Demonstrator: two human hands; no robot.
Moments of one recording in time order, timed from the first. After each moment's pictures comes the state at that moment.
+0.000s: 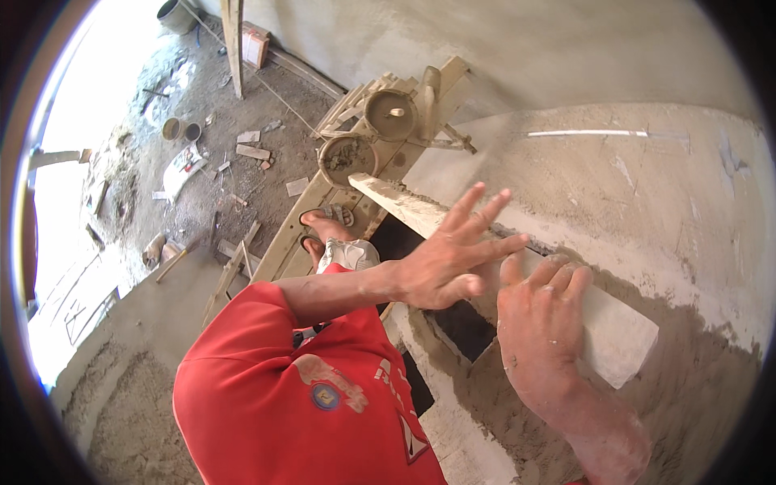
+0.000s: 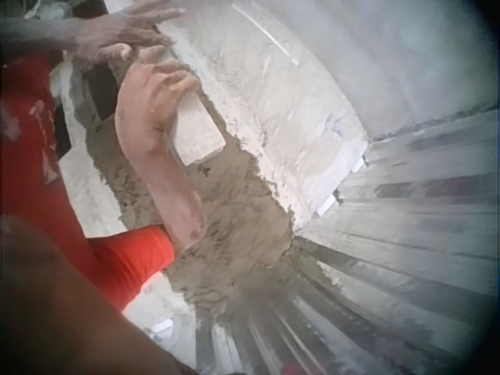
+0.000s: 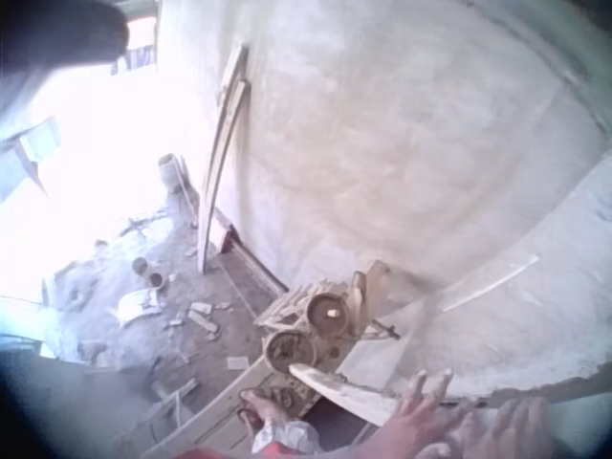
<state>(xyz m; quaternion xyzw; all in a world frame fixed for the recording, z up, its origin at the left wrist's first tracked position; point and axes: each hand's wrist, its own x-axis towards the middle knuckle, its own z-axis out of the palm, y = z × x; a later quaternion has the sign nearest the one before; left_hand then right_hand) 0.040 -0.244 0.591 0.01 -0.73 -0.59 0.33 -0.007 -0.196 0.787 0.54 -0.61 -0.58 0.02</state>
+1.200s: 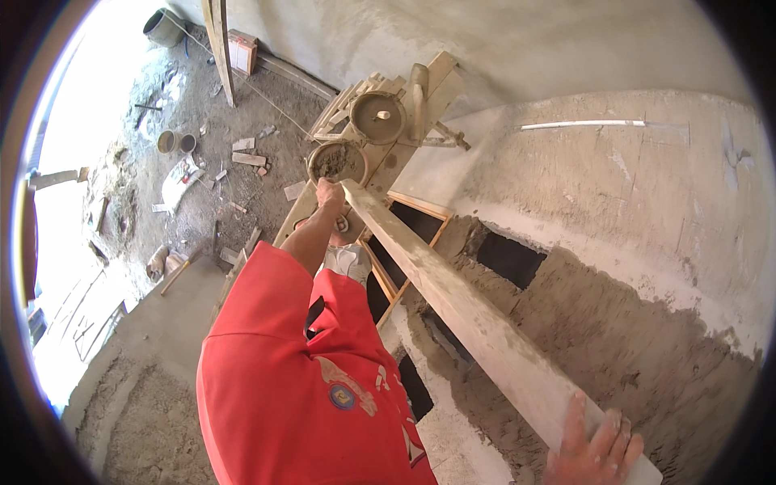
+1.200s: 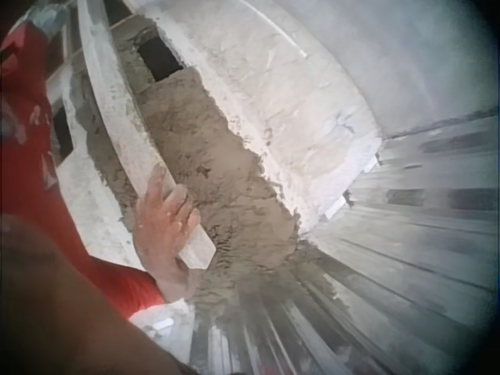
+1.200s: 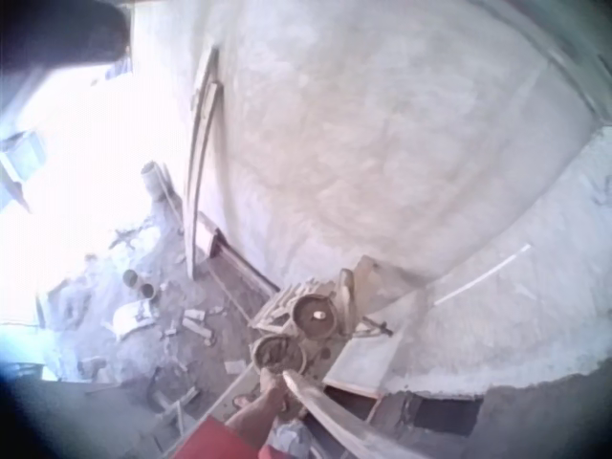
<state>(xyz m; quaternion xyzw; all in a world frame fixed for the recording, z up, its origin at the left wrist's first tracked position) 0.030 -0.311 0.206 0.77 -0.38 -0.51 -0.03 0.001 -0.126 0.923 0.40 -0.70 -0.59 -0.10</state>
